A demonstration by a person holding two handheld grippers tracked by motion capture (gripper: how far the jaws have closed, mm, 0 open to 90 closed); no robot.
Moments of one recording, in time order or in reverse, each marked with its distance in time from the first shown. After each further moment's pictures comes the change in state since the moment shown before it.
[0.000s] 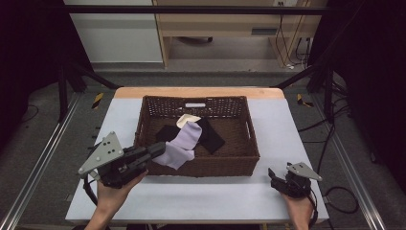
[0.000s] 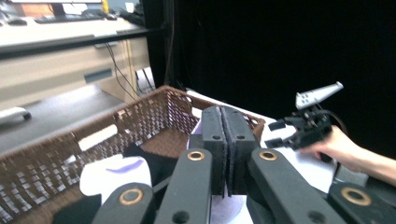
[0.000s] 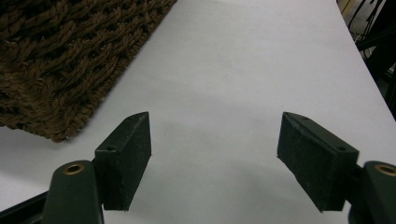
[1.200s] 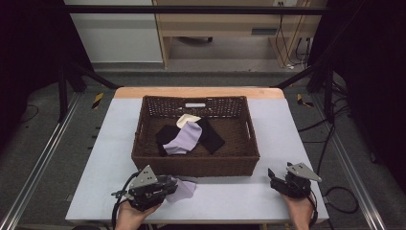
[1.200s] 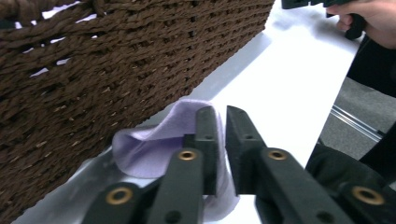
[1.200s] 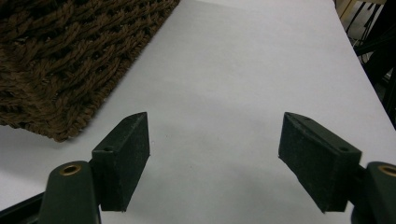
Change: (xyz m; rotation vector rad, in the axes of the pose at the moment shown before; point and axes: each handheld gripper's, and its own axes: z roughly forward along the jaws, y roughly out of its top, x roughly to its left) left arm 0.000 -0.130 0.048 0.386 -0.054 -0.143; right arm 0.001 -0.001 -0.001 -0.014 -0.003 -0.015
